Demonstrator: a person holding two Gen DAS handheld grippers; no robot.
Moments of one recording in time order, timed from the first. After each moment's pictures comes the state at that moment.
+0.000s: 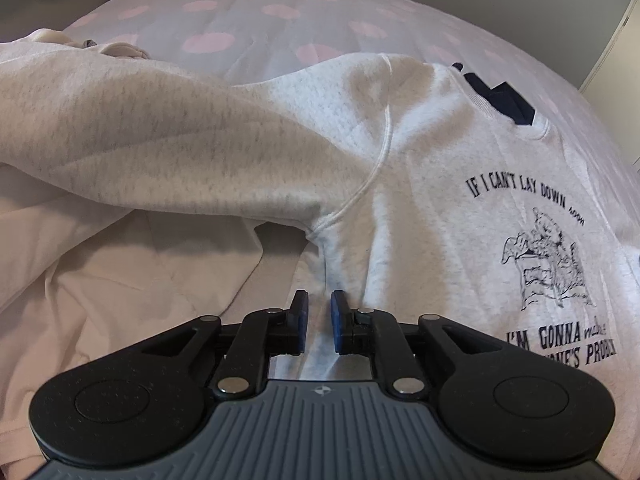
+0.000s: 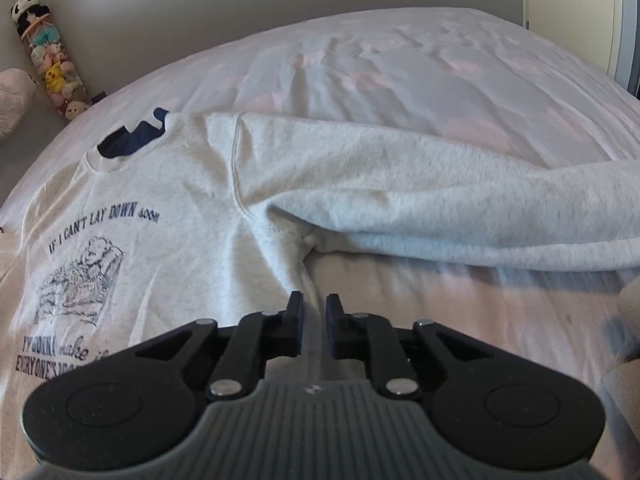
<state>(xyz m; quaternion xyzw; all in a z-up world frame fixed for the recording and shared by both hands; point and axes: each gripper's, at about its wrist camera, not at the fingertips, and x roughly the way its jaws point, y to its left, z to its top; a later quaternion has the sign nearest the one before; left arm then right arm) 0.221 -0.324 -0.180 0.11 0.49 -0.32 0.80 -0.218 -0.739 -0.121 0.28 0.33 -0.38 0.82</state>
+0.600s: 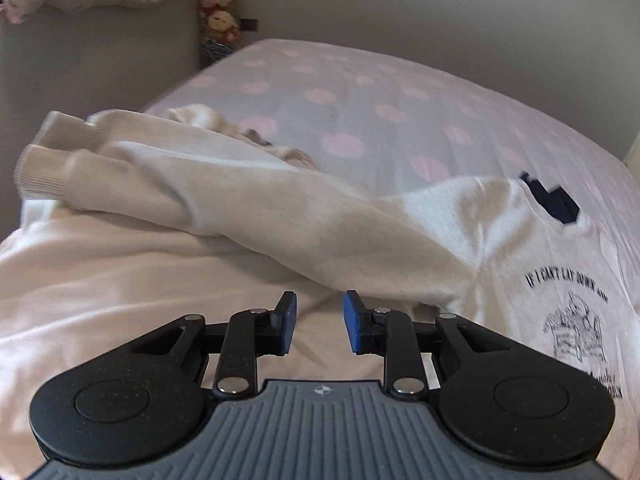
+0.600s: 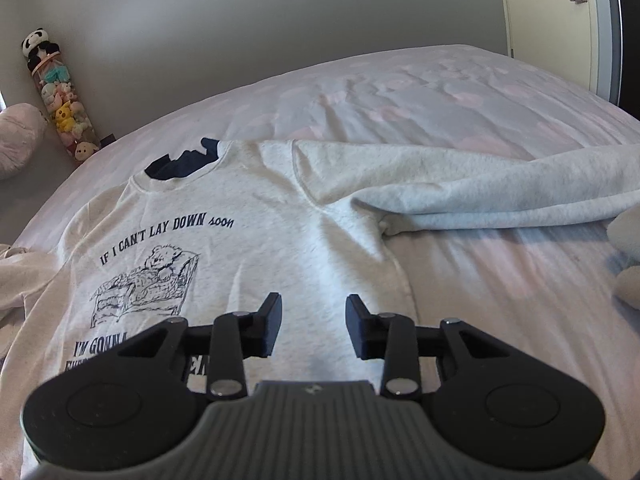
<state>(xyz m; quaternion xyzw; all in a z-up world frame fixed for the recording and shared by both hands) 0.261 -0.190 -0.048 0.04 0.41 -0.20 0.89 -0.205 -0.641 -0.098 0.25 0.25 -0.41 0.84</state>
